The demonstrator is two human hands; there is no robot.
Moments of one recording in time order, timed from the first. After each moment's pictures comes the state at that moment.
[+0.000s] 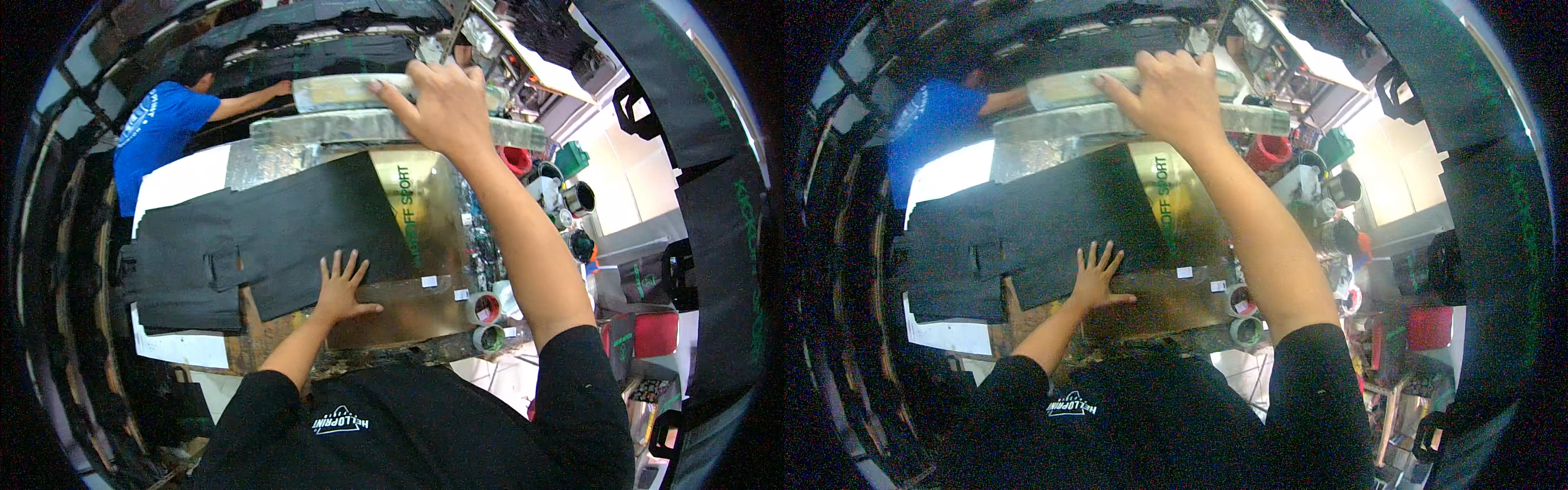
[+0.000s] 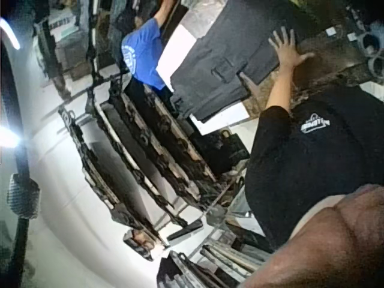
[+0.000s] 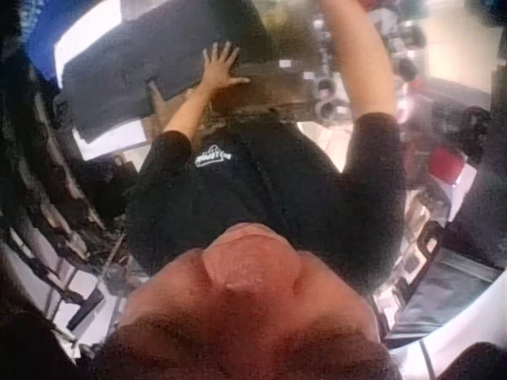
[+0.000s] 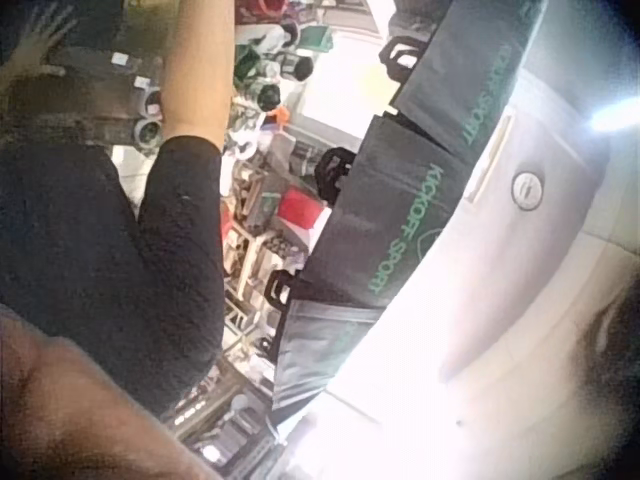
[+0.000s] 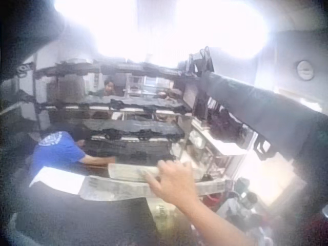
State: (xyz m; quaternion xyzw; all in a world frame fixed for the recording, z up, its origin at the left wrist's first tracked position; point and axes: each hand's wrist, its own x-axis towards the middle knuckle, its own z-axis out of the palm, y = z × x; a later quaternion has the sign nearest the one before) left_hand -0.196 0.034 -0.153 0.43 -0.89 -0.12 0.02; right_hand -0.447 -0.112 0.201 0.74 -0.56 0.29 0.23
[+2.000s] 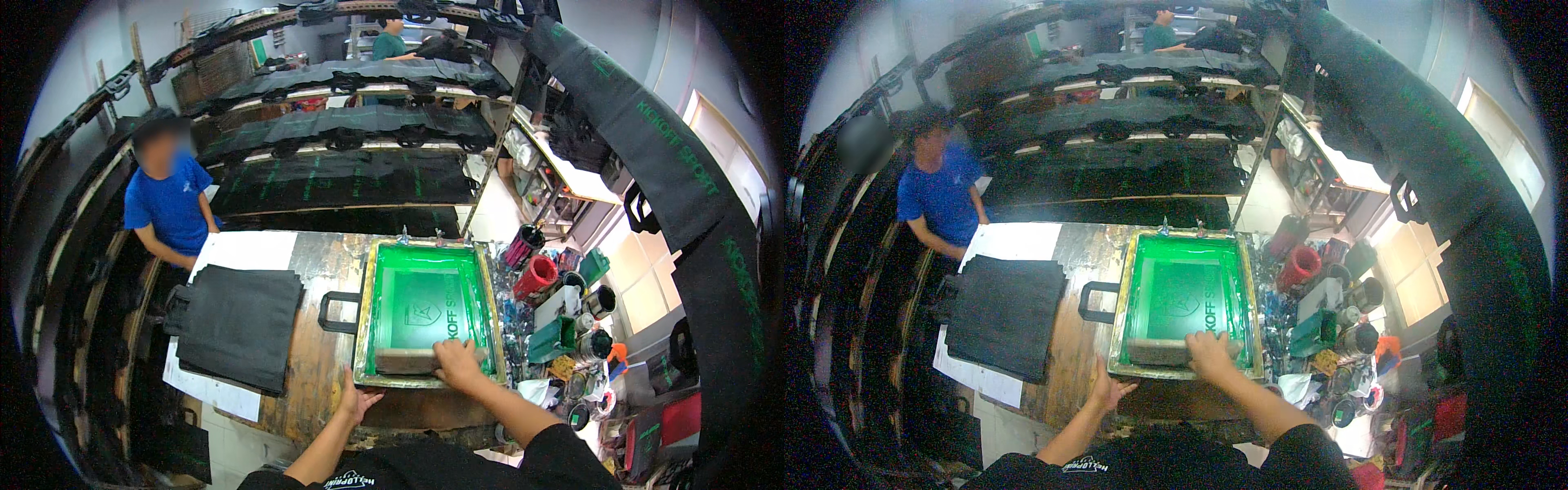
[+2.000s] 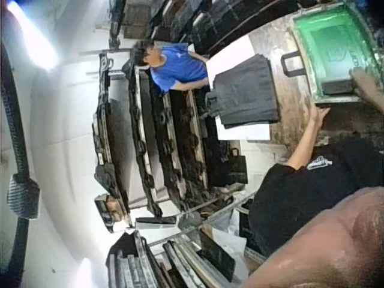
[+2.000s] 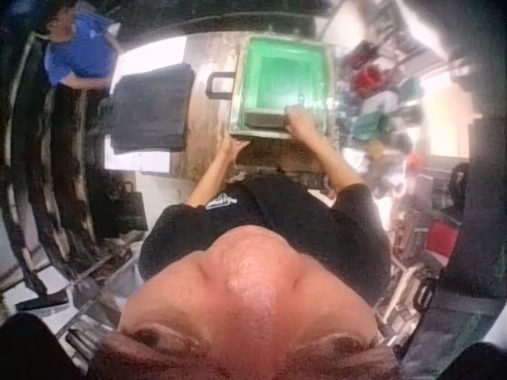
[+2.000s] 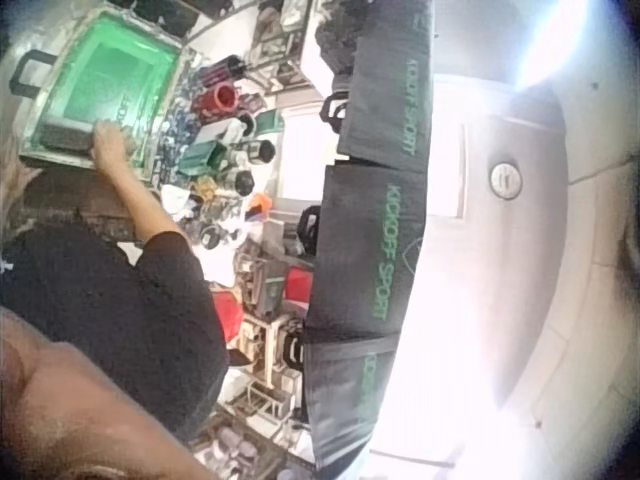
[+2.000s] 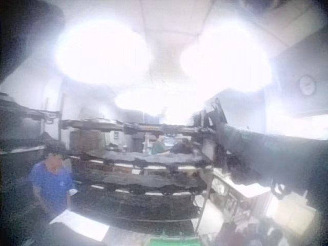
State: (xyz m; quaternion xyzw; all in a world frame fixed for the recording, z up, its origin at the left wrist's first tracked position) left_hand -0.152 0.090 -0.117 0.48 -0.15 -0.76 0.42; right_hand -0.447 0.048 -0.032 0.82 -0.57 -0.01 -0.05
